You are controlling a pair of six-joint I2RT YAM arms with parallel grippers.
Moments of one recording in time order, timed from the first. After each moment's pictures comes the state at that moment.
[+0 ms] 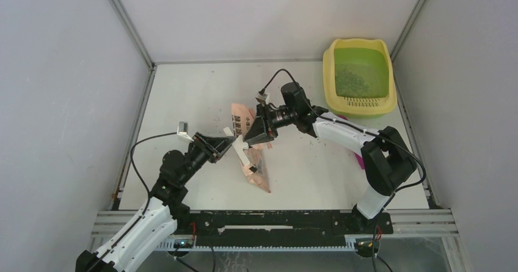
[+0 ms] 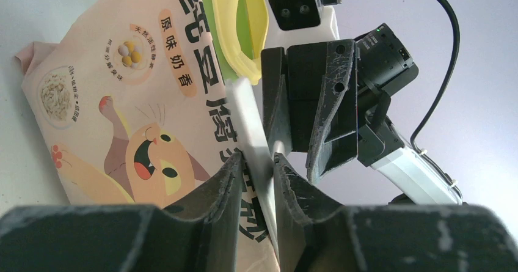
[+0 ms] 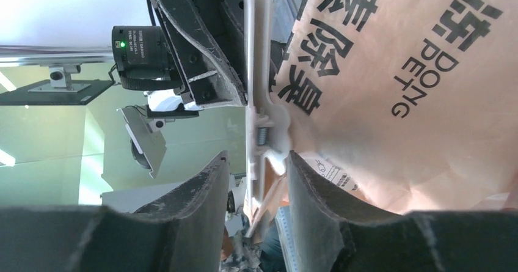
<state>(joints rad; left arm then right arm) -0.44 0.54 0.20 0.33 0.22 -1.29 0.65 1.68 1.15 0.03 -1.05 0.98</state>
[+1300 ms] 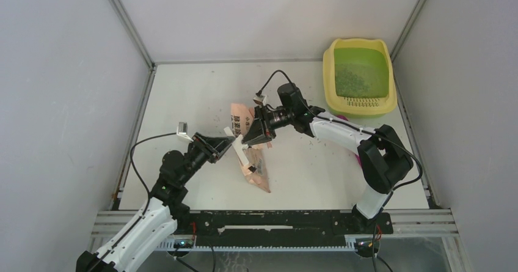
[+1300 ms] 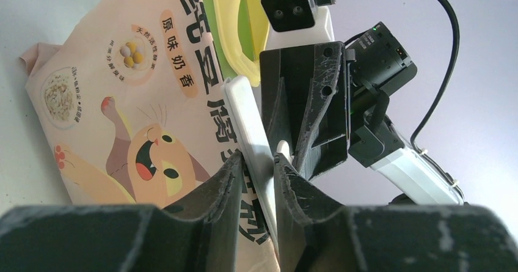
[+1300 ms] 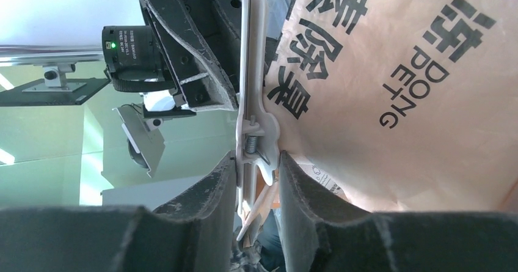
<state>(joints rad) -0.44 0.53 0.19 0.33 0.22 -1.29 0.67 1.71 1.16 0.01 -1.05 0.96</state>
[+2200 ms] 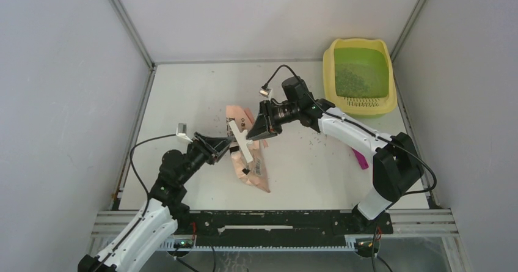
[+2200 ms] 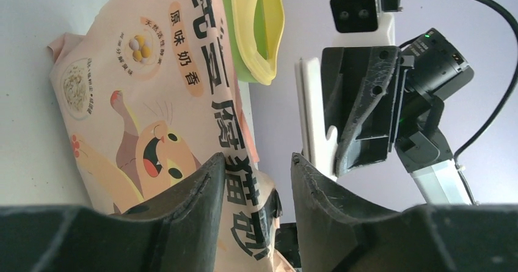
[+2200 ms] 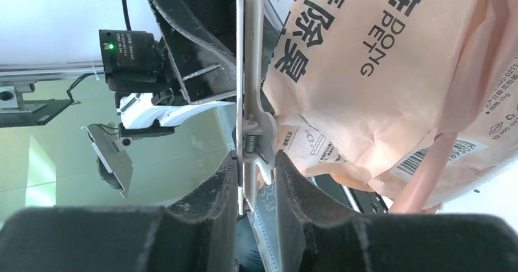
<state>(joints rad) -0.40 0.50 0.19 0.25 0.24 -1.28 0.66 1.62 1.25 -0.28 -0.91 0.80</state>
